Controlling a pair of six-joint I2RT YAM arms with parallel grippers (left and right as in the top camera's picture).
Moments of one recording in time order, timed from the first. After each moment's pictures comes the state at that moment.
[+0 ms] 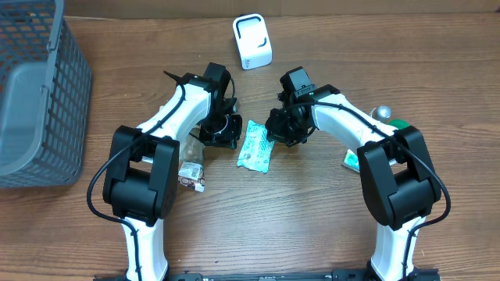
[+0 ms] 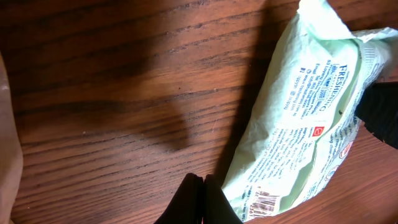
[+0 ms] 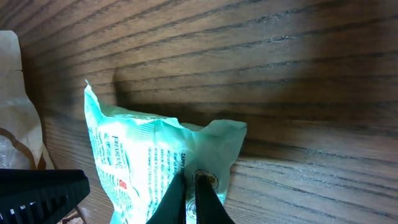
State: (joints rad) left arm -0.32 2.11 1.52 -1.00 0.34 -0.23; right arm 0.41 2.06 1.40 -0.68 -0.38 0.57
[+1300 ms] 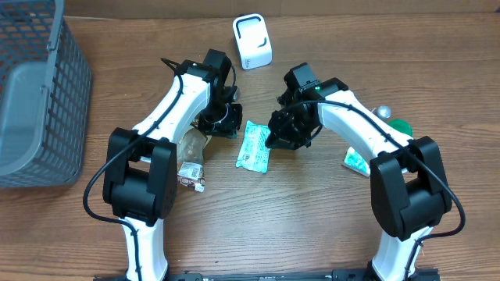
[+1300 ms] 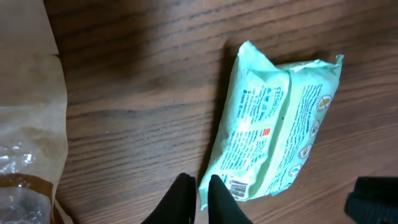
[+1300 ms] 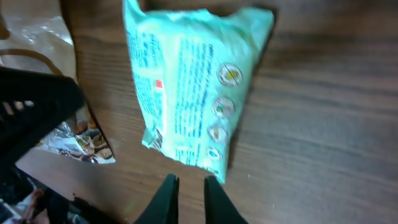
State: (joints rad) left arm -0.32 2.11 1.65 -1.09 0.30 -0.23; right arm 0.41 1.98 1.44 -0.91 -0.50 0.51
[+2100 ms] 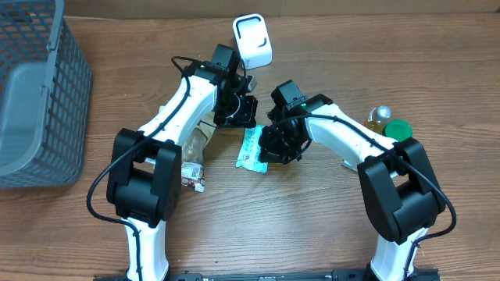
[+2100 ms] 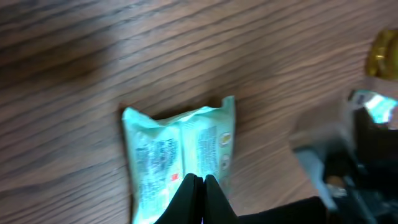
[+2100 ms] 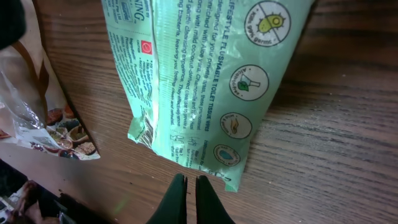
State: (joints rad) left arm -0.36 2.11 1.65 -0.91 0.47 -0.23; right arm 0.49 1.98 1.33 -0.79 -0.50 0.56
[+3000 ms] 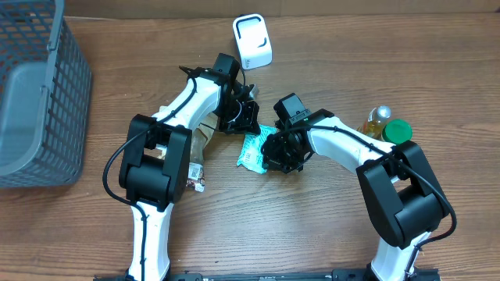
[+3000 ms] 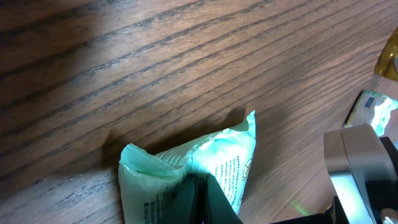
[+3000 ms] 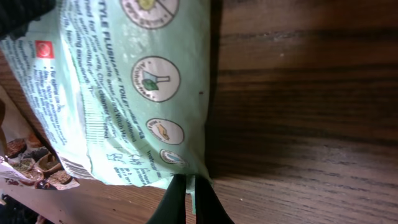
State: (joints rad) left arm -0.34 2.26 1.67 -0.88 0.59 -0.23; right arm 0.49 1.95 1.18 -0.64 -0.45 0.72
